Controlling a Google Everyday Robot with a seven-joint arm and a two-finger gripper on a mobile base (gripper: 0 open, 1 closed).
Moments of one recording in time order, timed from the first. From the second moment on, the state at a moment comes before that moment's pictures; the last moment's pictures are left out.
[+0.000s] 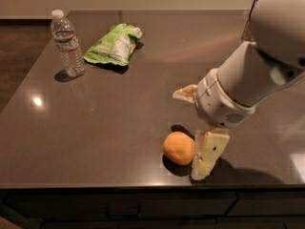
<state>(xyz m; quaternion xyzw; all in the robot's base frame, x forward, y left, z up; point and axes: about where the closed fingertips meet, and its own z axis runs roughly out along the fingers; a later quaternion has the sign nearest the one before) 0.401 -0.071 0.880 -0.73 0.64 0.11 0.20</state>
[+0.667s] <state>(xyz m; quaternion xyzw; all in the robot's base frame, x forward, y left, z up) 0.388 -0.049 0.849 -0.77 0.60 0.13 0.16</state>
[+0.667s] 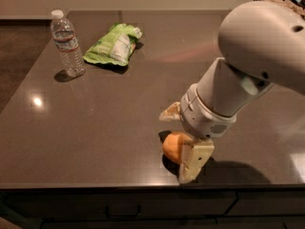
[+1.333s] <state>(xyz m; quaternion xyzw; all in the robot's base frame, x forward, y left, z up) 0.391 -0.047 0.847 -0.77 0.61 0.14 0.15</state>
